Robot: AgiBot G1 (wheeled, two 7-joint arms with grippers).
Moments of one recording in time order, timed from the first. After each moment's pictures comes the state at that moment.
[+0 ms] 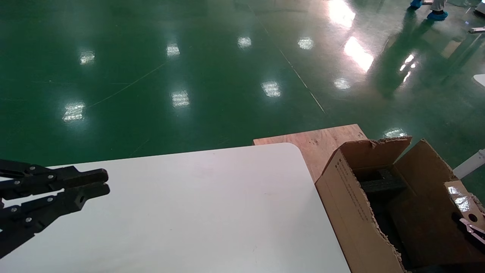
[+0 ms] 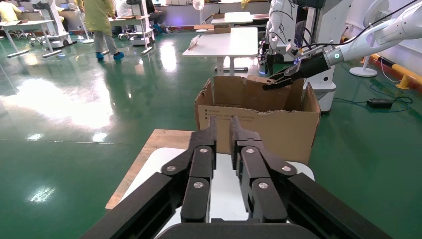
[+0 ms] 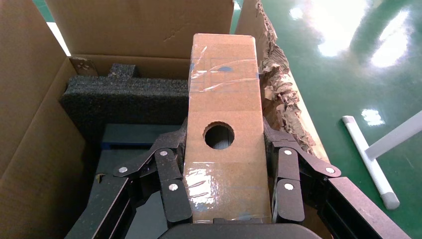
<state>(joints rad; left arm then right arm) -1.09 0.59 0.34 -1.27 0.69 1.47 -0.15 2.88 0.51 -2.74 0.51 -0.24 -1.06 -0.43</state>
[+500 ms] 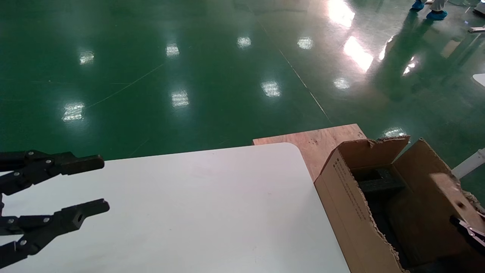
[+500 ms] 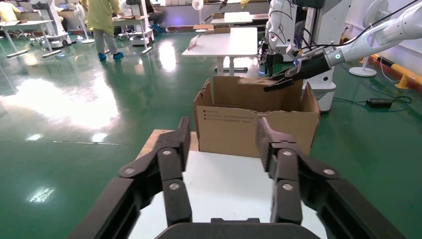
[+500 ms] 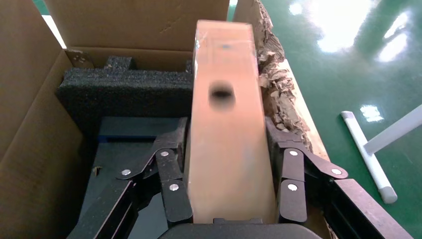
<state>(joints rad) -1.09 0.59 0.34 -1.27 0.69 1.47 -0.15 2.88 0.51 -2.73 0.51 -0.24 -1.06 -0.43</state>
